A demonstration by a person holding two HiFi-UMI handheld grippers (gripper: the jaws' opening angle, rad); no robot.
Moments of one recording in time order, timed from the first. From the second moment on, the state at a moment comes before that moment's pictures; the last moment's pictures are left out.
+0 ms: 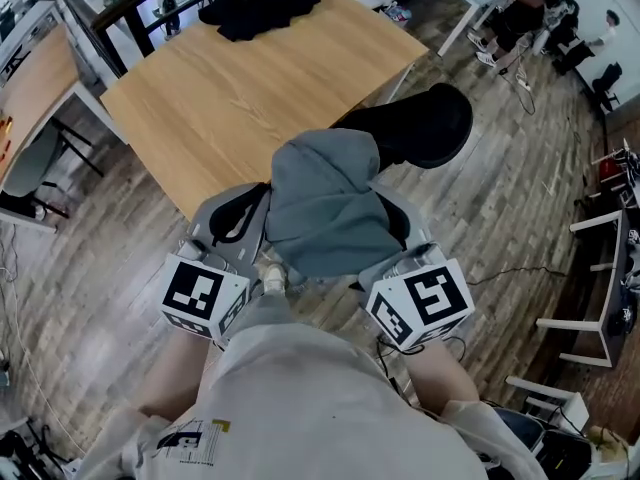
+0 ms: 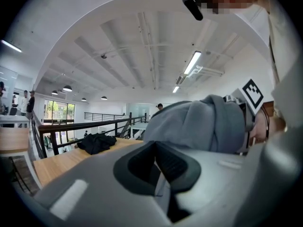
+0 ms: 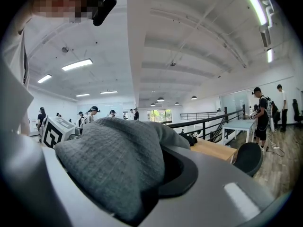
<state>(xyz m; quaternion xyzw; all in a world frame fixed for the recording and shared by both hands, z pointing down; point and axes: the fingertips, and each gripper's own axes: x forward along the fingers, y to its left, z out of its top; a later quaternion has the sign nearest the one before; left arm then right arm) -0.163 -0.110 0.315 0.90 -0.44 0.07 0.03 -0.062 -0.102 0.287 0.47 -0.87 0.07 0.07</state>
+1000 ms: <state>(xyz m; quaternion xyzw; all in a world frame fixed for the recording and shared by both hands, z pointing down) -0.188 -0.218 0.313 0.89 -0.44 0.07 0.05 -0.097 -0.213 0.291 0.46 -0.88 0.09 0.07</state>
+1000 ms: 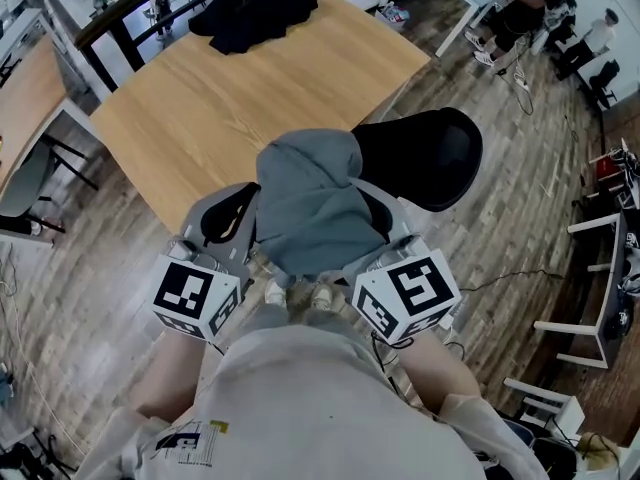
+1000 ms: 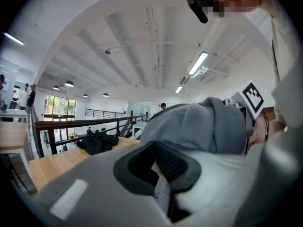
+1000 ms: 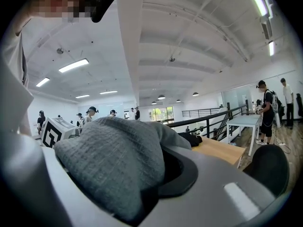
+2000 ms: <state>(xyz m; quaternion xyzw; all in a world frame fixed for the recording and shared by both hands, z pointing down) -0.183 -0.327 0.193 0.88 -0.48 -0.03 -0.03 -0.085 -0.322 0.162 0.48 -0.88 -0.02 -0.04</state>
